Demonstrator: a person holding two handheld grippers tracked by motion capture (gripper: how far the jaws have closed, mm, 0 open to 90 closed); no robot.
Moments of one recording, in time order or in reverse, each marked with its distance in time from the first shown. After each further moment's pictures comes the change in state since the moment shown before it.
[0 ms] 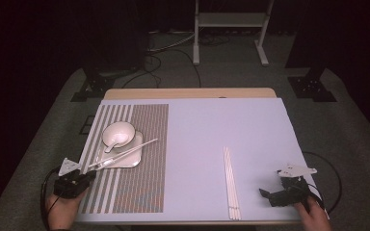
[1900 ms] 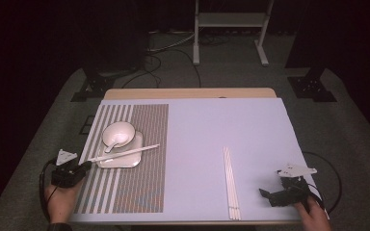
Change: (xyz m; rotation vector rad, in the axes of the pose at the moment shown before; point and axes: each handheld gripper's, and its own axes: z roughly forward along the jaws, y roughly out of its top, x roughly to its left) left arm 0.025 0.015 0.017 -0.018 0.072 -0.026; right arm 0.000 0.000 0.000 0.000 0.000 0.000
